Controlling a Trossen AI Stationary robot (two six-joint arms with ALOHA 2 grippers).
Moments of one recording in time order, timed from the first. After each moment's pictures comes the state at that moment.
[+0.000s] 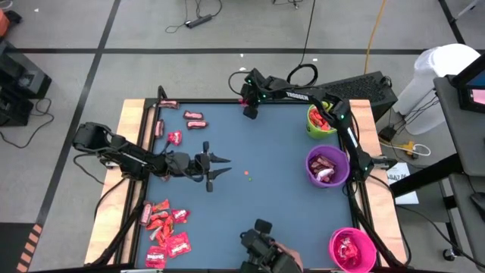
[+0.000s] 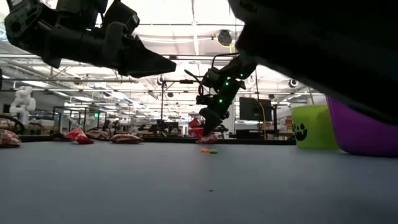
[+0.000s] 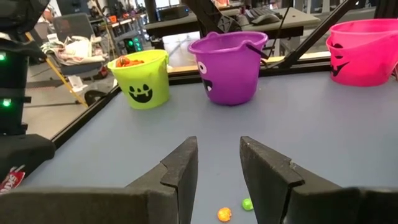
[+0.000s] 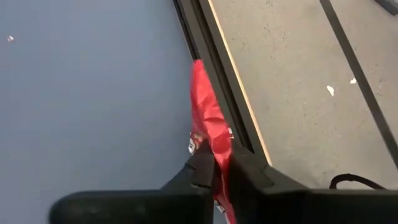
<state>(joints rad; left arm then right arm) -0.13 1.44 0.37 0.95 -0.24 0.12 -0.67 2.30 1.81 -0.46 -0.06 -0.35</state>
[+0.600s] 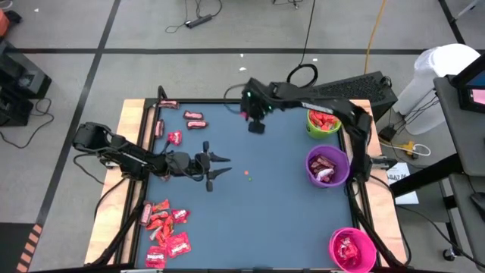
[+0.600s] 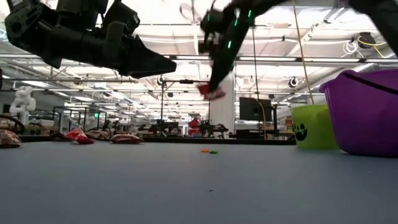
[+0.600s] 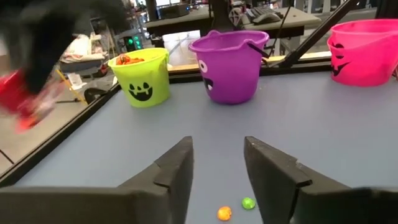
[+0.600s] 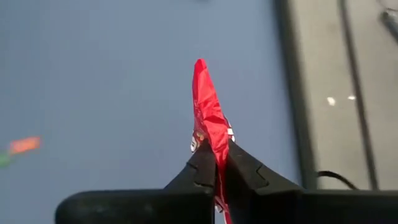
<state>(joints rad) -0.12 1.44 0.37 0.95 -0.24 0.11 -0.39 1.94 1.81 -0.91 0.06 -0.30</state>
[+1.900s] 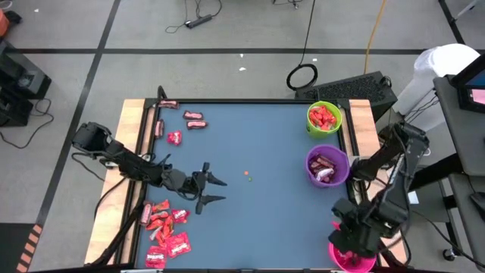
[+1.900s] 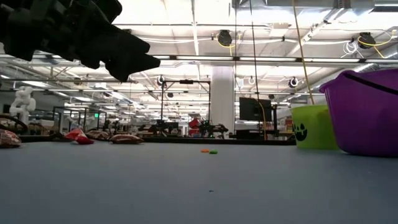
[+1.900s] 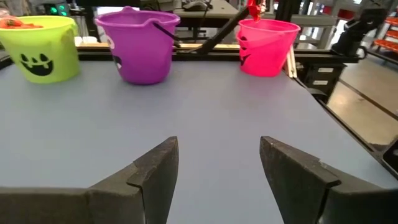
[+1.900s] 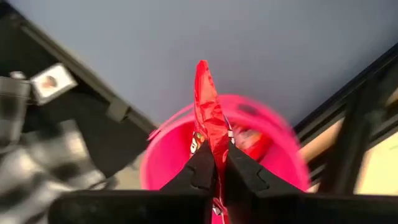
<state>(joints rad) -0.37 1.44 0.37 0.87 -0.22 -0.10 1.05 1.42 1.32 -1.26 0.00 1.96</state>
